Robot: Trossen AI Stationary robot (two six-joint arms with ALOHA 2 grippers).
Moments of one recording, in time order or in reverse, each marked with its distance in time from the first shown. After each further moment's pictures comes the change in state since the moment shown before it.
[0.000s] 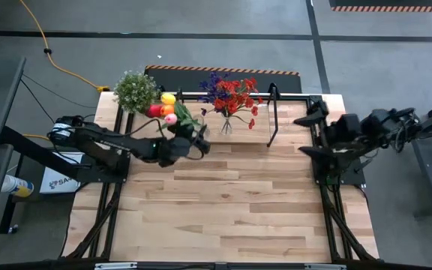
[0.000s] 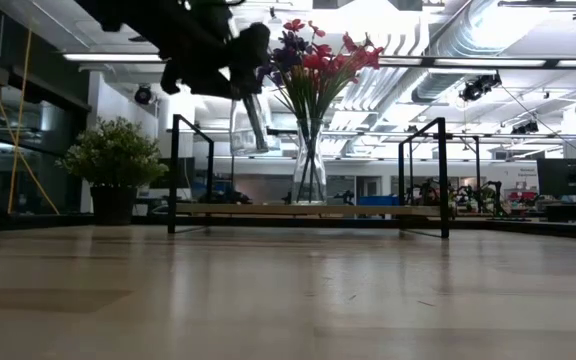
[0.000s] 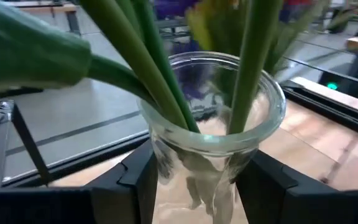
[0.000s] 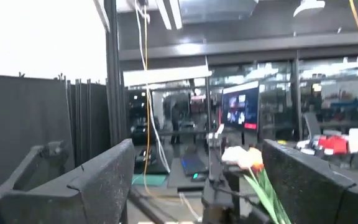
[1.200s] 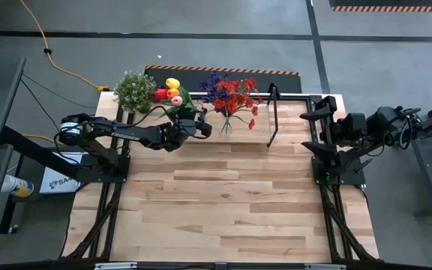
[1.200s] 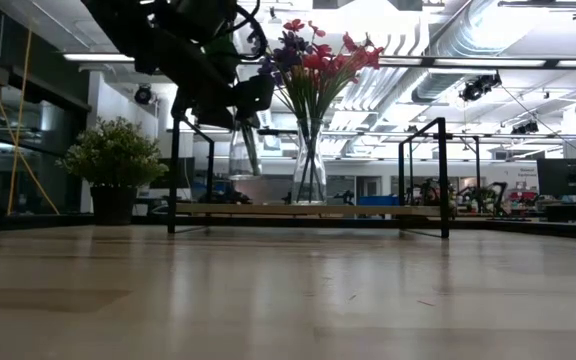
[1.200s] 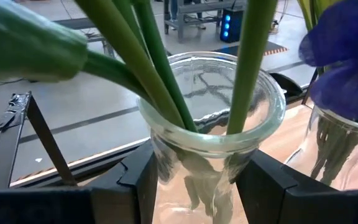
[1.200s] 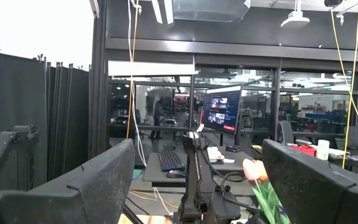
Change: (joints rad) left arm 0.228 0.096 0.003 0.013 0.131 -0.016; right arm 0.000 -0.056 0.000 -0.066 0.050 -0.121
